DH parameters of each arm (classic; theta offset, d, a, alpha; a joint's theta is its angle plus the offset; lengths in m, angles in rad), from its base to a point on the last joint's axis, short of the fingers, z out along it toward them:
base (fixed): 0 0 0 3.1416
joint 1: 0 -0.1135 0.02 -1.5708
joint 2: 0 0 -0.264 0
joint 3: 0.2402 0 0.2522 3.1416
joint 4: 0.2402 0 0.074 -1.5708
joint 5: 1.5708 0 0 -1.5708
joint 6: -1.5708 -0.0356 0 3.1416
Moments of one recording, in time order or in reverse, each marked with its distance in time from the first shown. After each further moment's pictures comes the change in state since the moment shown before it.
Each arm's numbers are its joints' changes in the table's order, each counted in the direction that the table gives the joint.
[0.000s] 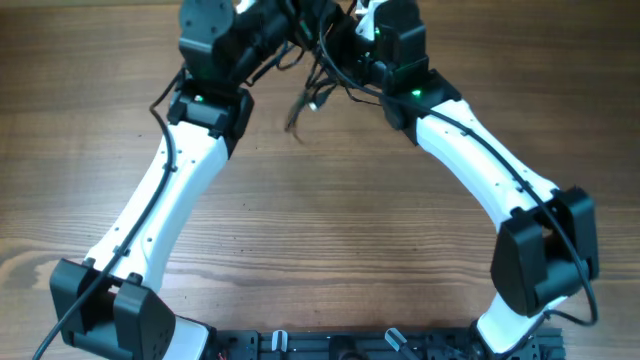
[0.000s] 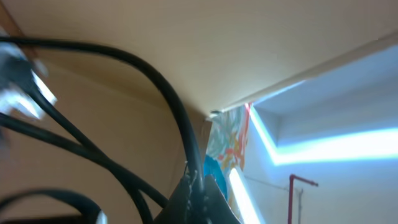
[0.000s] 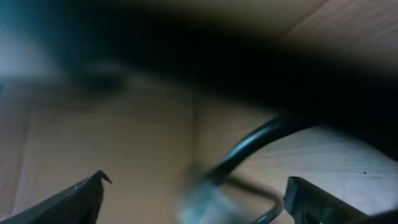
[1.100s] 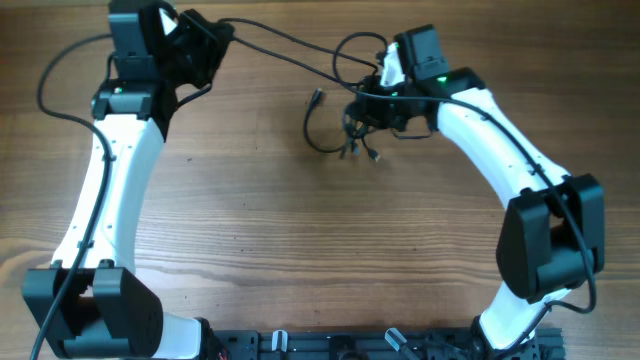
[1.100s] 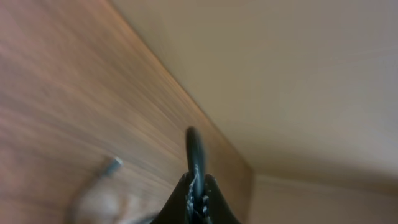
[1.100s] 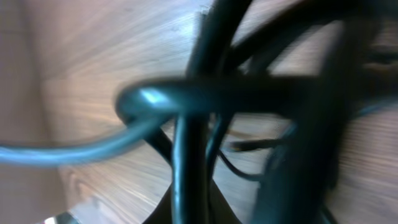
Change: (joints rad) left arm -0.353 -0.005 -0.002 0.697 -0.049 -1.125; right arm 0.154 -0.031 0.003 0.768 -0.108 0.621
